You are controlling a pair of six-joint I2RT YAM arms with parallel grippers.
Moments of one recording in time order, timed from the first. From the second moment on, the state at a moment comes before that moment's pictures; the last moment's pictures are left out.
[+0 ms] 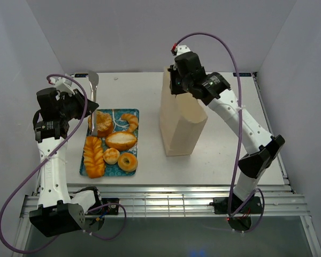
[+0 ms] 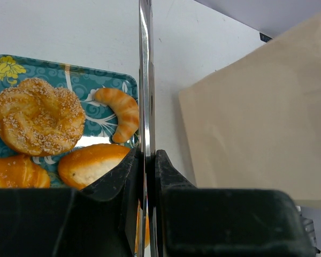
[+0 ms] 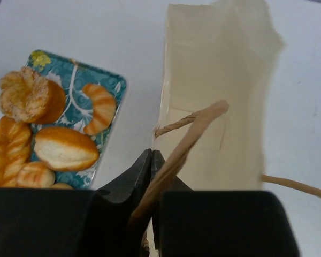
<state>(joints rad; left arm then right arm) 0.21 1.07 1.23 -0.62 0.52 -0.35 0.69 1.75 2.08 -0.87 0.20 0.27</state>
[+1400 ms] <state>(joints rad) 0.19 1.10 1.24 -0.69 0.55 -0.28 0.79 1.40 1.95 -0.89 0.36 0.27</state>
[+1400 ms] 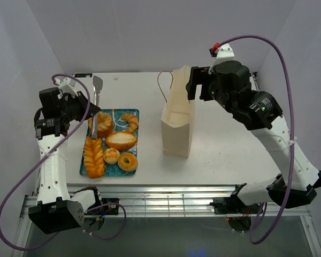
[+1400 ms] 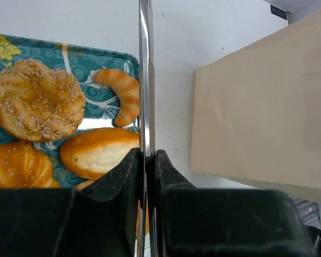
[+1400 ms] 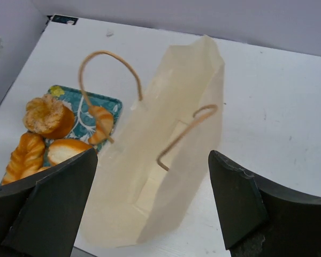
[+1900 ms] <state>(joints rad) 0.19 1.10 1.25 -0.82 0.38 -0.22 0.68 1.31 1.65 -0.95 0.30 0.31</state>
